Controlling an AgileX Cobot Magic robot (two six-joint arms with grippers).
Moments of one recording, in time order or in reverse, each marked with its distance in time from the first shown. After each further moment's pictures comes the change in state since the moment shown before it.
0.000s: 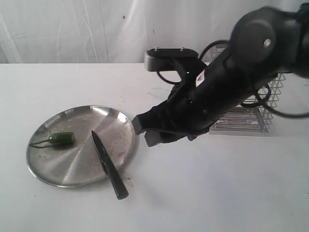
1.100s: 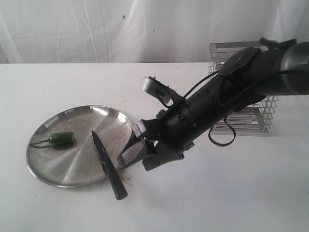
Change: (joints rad) left arm 0.000 0.000 0.000 0.000 0.000 0.000; right arm -0.171 0.338 -0.009 0.634 0.262 -0.637
